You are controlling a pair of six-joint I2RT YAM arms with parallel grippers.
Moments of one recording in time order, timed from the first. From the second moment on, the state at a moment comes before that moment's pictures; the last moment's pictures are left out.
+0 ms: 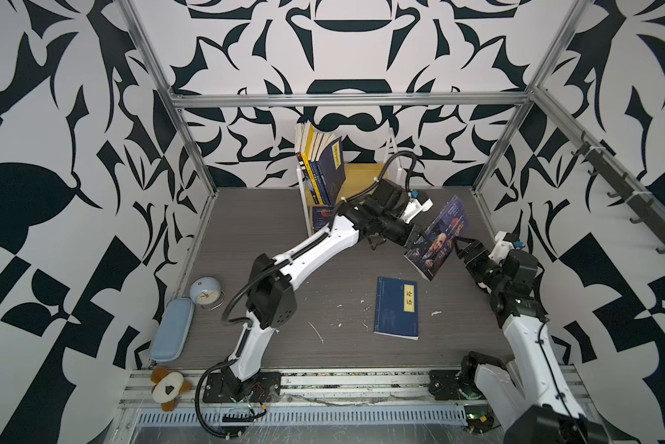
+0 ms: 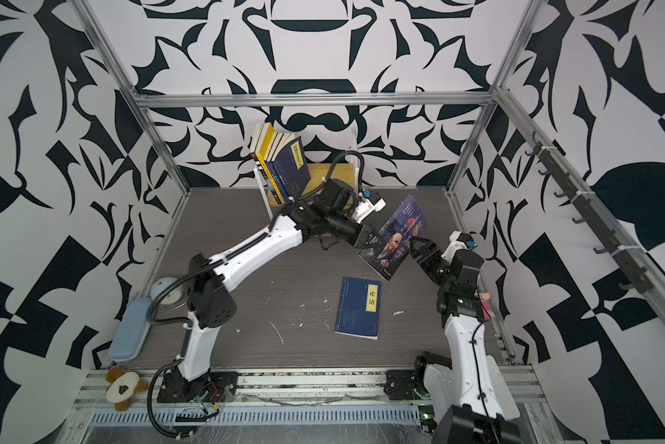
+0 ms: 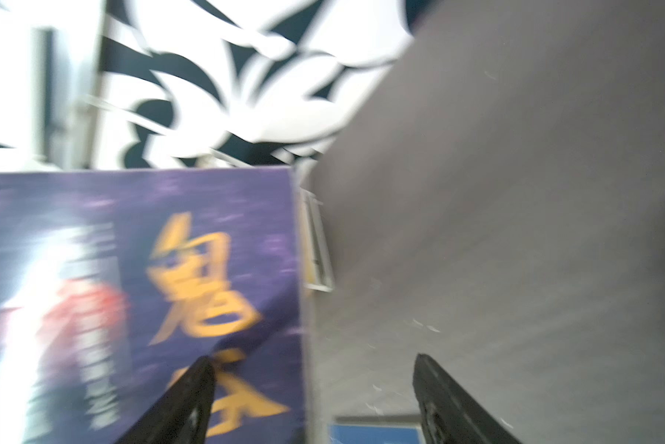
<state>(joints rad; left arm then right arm) -0.88 2.03 2.10 -0.67 0.72 -0.25 -0.28 0.80 0.54 -0.01 -0.54 0.84</state>
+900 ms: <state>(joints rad) -0.36 1.55 1.92 -0.86 1.10 -0.03 0.28 1.11 0.80 0.87 -0.70 0.96</state>
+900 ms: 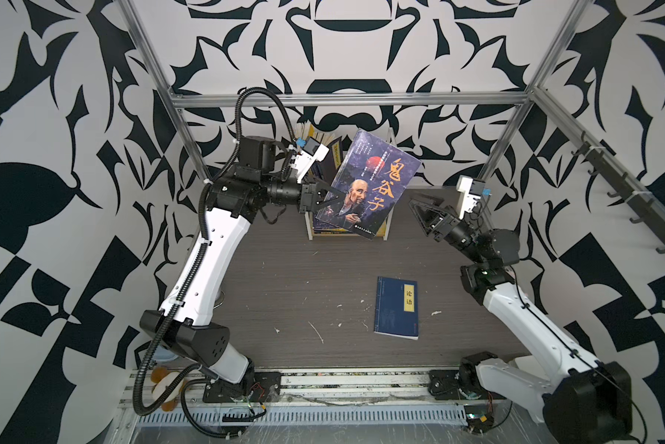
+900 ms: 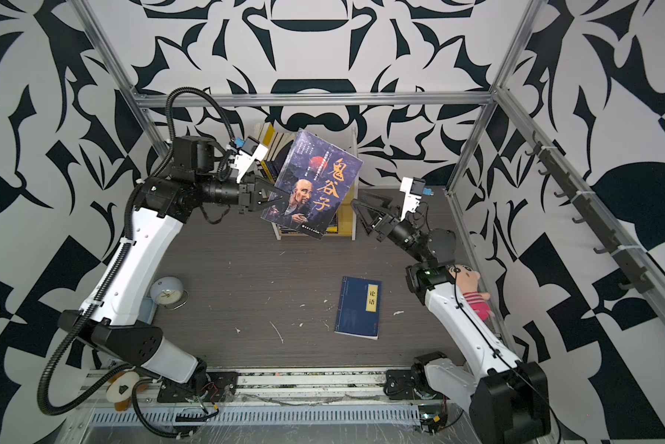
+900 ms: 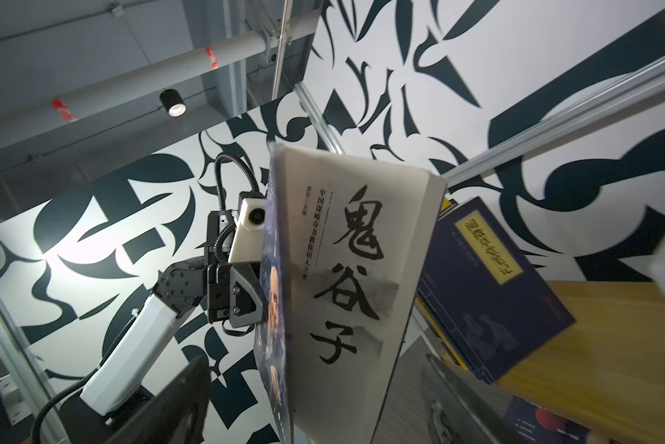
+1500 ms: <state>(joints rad) -0.31 1.54 1.84 -0.76 1.18 -0.09 0.46 1.36 0.88 1.03 -0.73 0.91</state>
